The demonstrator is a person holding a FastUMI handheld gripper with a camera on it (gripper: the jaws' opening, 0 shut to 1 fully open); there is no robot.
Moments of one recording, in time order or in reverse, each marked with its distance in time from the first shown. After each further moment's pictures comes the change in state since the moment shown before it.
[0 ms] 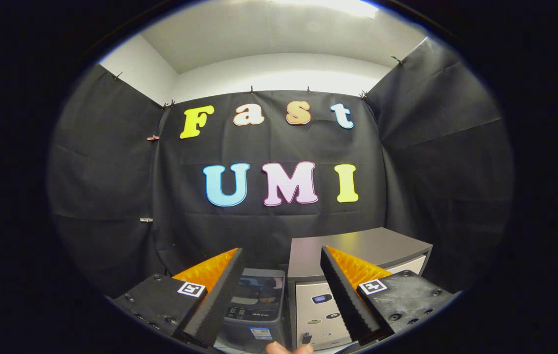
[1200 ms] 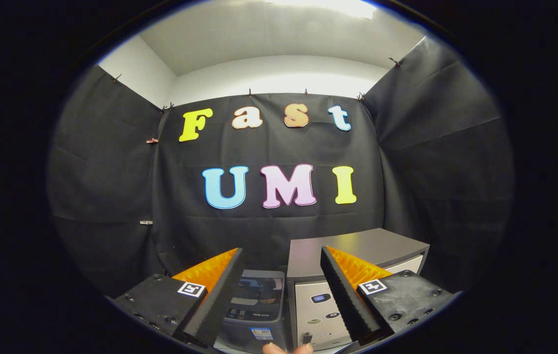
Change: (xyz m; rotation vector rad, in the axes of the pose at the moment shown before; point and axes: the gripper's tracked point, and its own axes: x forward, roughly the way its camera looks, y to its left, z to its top) arm -0.008 -0.001 0.007 0.010 -0.014 -0.008
